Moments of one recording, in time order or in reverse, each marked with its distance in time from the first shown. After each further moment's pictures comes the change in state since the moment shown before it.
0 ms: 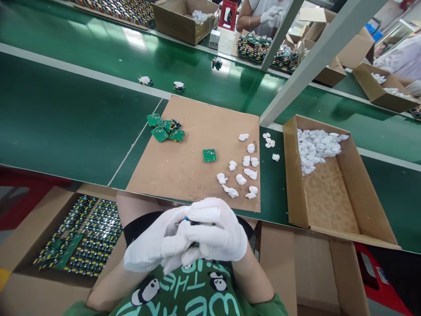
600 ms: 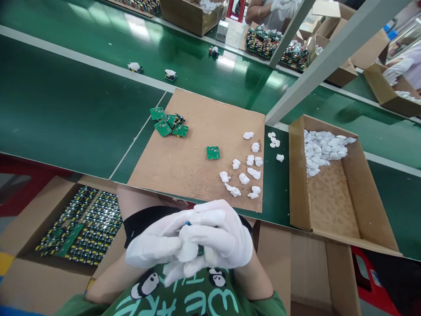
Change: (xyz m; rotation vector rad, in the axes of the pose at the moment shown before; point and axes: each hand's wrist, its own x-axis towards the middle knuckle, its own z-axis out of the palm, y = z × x) left_hand -0.001 -0.014 -0.006 -0.134 -0.168 0.062; right_hand -0.002 -0.004 -0.005 -0.053 -0.078 -0.006
